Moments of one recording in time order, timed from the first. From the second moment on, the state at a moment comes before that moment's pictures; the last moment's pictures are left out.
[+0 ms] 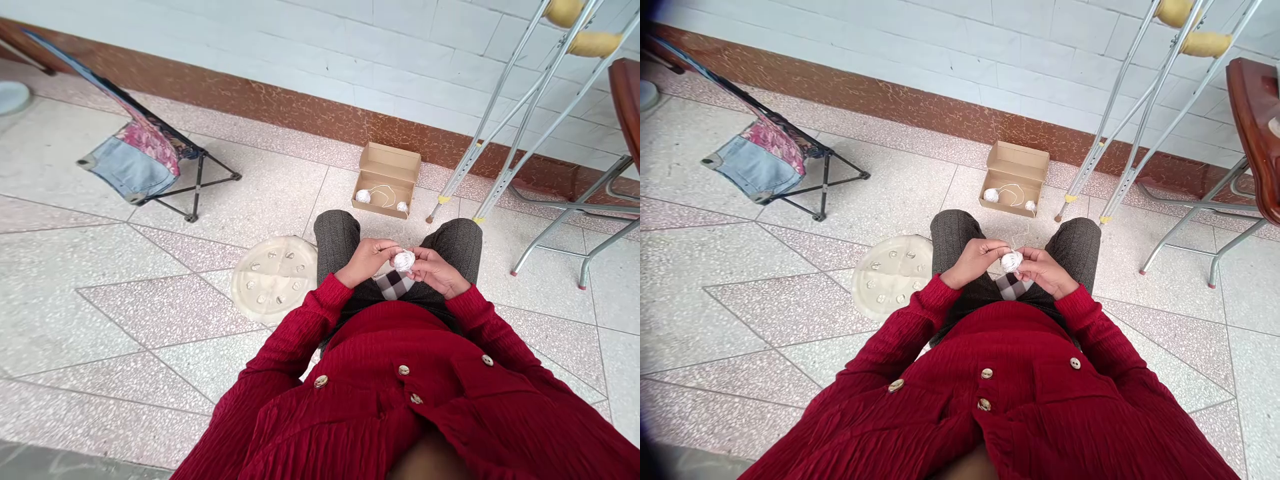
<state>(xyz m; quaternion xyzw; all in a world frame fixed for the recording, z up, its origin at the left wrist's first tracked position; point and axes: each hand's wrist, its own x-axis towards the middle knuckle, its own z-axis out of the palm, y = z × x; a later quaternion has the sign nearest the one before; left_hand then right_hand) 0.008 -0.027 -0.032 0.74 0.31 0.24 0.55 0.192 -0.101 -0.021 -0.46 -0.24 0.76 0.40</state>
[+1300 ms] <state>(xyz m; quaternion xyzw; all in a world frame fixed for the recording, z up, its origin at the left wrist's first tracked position) 0.010 -0.047 -0.057 0.85 0.28 0.14 0.41 0.207 -0.061 -0.057 -0.63 -0.33 0.46 0.54</state>
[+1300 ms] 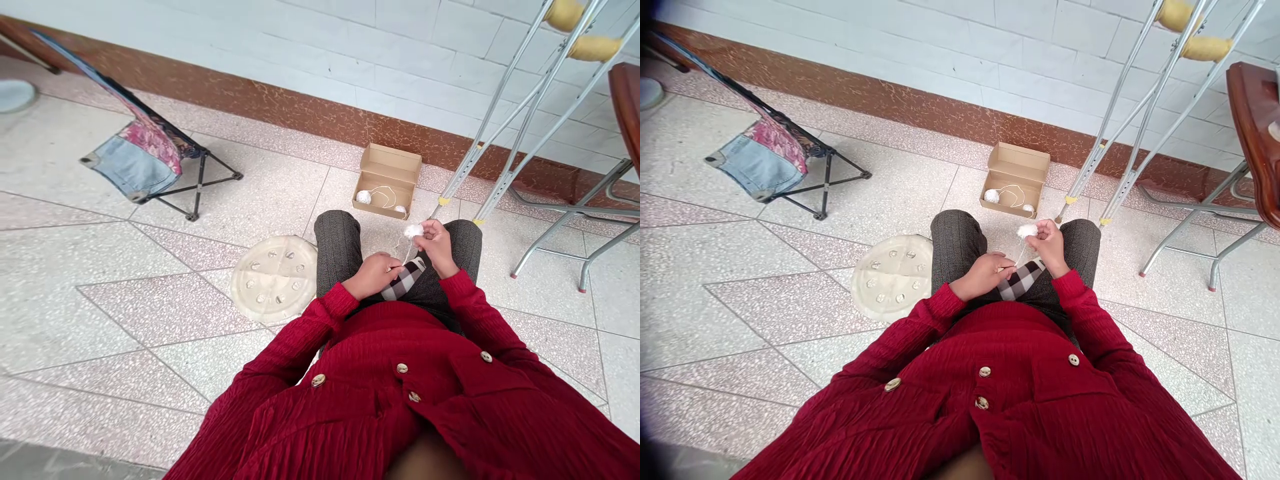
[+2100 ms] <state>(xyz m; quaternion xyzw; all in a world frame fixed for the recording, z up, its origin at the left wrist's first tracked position) 0.008 -0.032 -0.047 0.87 0.30 0.17 0.37 0.215 -0.040 -0.062 -0.64 -0.35 0.45 0.52</state>
